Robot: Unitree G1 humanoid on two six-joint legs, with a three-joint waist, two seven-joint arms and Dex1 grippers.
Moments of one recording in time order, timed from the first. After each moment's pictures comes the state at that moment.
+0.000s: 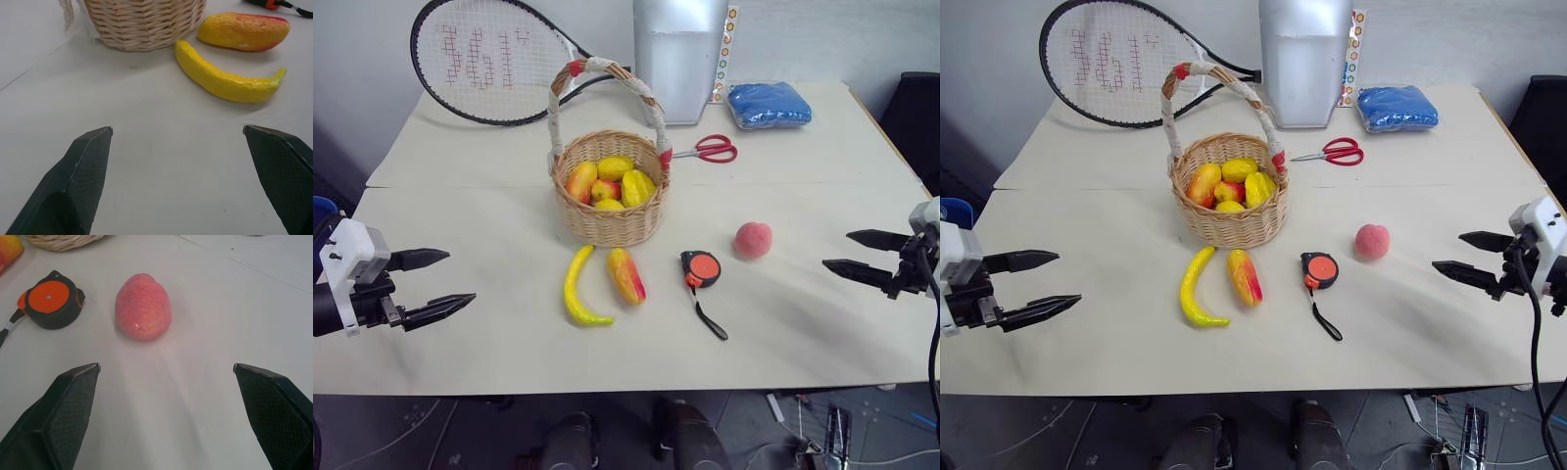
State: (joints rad) left arm 0.09 1.01 0.62 -0.28 -0.56 0.59 -1.07; right arm -0.30 -1.05 -0.36 0.30 0.47 0.44 1.19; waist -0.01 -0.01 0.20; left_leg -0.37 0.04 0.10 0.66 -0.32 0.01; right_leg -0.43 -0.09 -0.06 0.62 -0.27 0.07
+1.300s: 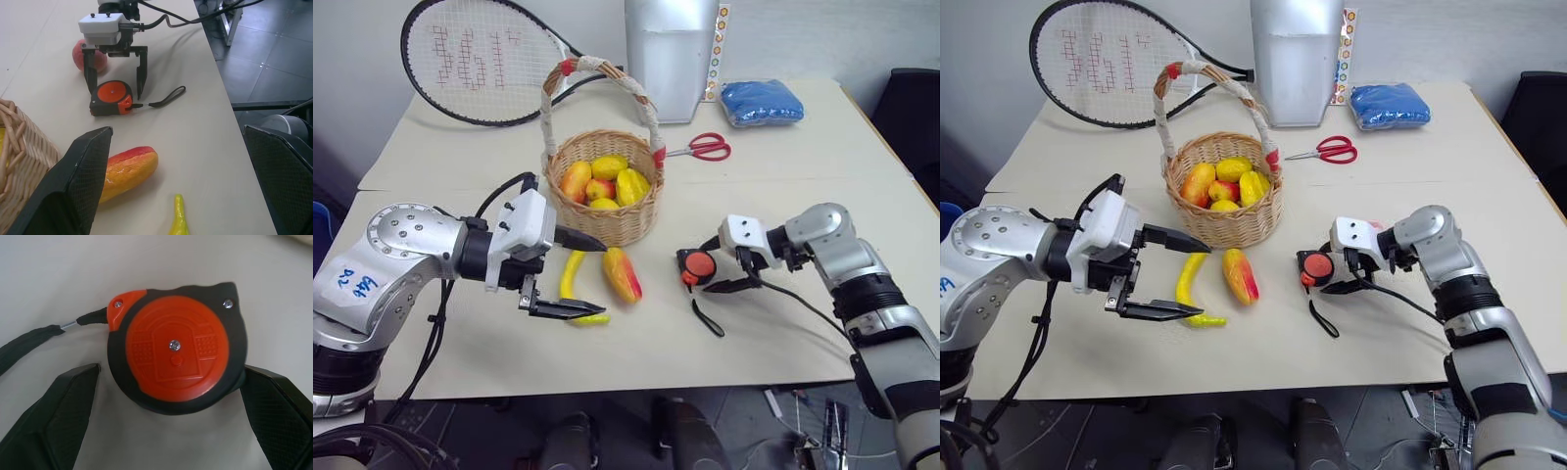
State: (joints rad) left arm -0.57 0.94 -0.01 -0.46 -0.66 0.70 -1.09; right arm -0.90 -0.64 0.31 0.72 -0.01 -0.09 1.42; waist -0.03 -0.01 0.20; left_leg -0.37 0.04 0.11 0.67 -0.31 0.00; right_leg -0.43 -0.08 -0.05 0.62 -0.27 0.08
